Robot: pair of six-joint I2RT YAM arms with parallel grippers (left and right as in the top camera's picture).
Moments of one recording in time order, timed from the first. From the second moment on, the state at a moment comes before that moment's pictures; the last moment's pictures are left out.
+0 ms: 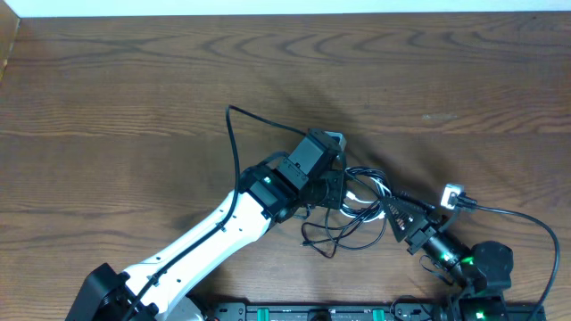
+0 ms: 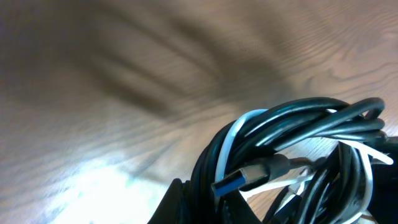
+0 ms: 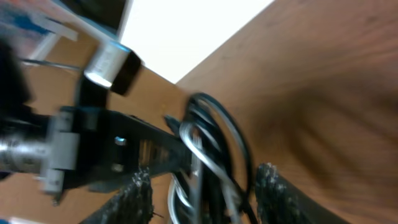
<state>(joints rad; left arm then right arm) -0.79 1.46 1.04 -0.53 0.24 -0.62 0.08 0.19 0.01 0.09 -0.66 0.89</state>
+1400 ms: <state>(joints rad) -0.59 1.45 1.06 -0.59 -0.22 -0.76 0.08 0.31 0.01 0.26 -1.09 0.78</state>
